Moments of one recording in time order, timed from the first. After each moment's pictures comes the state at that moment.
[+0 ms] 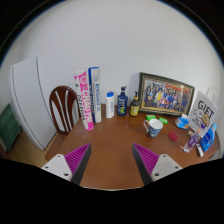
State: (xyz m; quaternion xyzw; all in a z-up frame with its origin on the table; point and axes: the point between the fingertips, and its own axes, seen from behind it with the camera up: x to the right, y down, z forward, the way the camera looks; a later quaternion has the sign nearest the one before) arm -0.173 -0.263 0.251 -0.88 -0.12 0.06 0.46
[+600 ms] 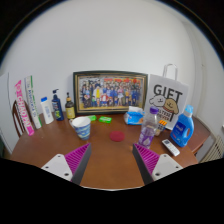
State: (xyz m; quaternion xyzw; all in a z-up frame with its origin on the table) arm 0.167 -0.179 0.172 -0.85 0.02 -0.03 0.52
